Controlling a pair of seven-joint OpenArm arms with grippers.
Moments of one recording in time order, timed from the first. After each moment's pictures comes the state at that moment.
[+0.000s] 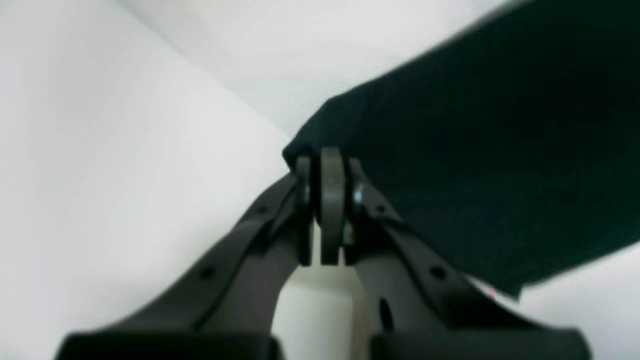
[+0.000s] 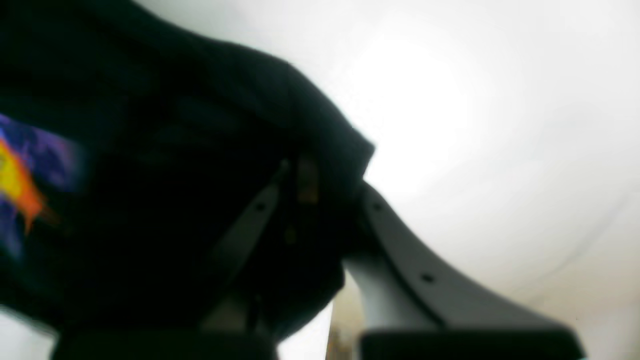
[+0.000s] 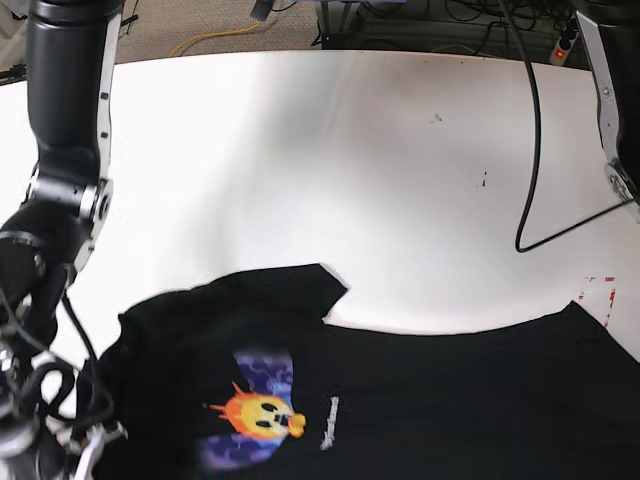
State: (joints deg) left arm -53.9 -33.7 -16.2 113.4 -17.7 -42.8 82.9; right arm 56.5 22.1 3.2 102.8 16.3 41.2 -76.9
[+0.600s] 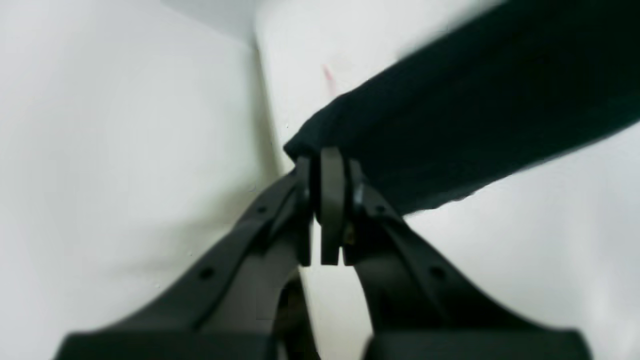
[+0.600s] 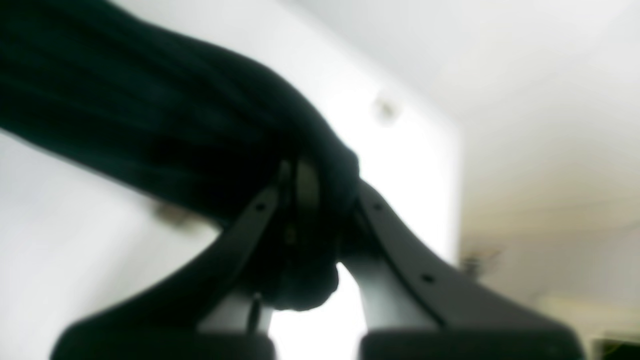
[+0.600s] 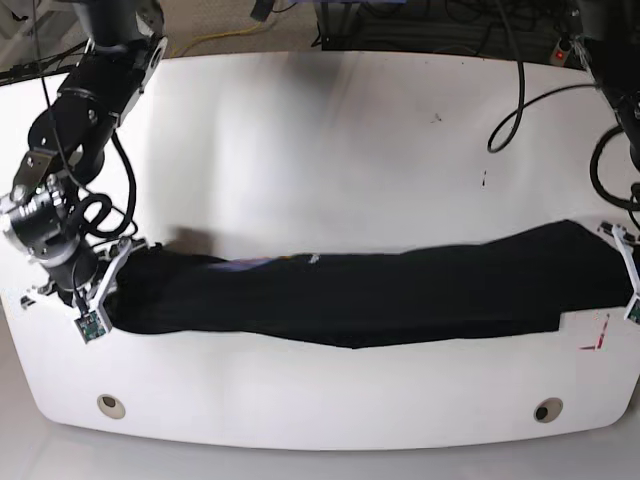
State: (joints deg) left arm -14.8 -33.1 -24.4 115.3 -19.2 -42.8 82.0; right arm 16.7 16.9 21.7 114.1 18.3 41.1 -76.5
